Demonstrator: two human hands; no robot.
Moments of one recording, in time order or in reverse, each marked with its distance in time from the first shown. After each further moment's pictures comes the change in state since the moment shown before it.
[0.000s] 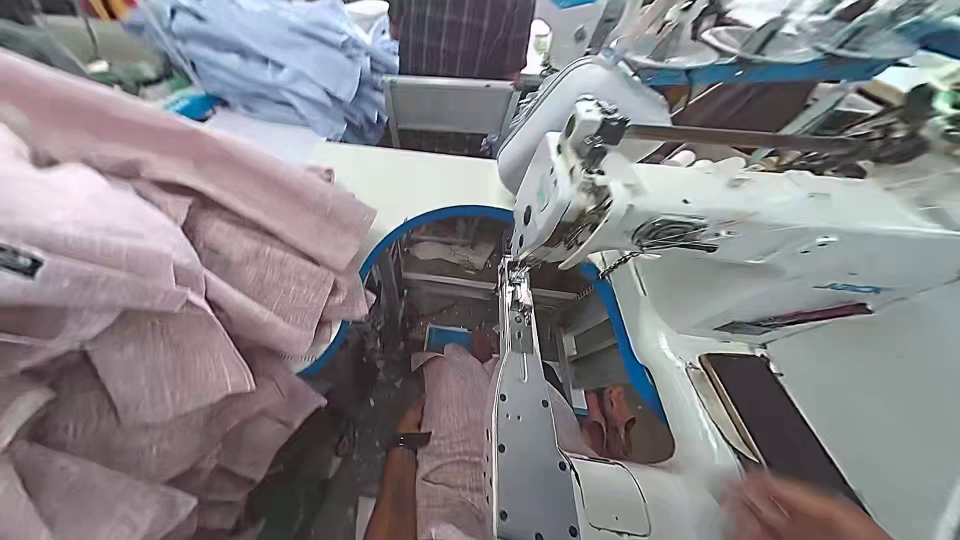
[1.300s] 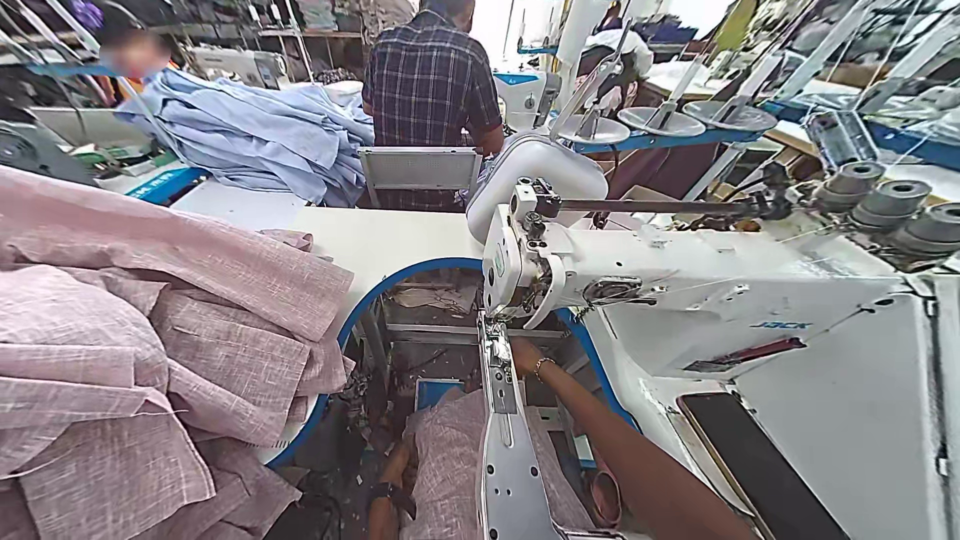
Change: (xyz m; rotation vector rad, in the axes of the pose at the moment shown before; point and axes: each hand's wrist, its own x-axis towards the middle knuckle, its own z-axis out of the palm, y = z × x) left_hand 0.025 0.028 -0.008 -0.026 -0.119 -0.115; right_hand 0.328 0.002 0.066 -0.785 -0.182 0.284
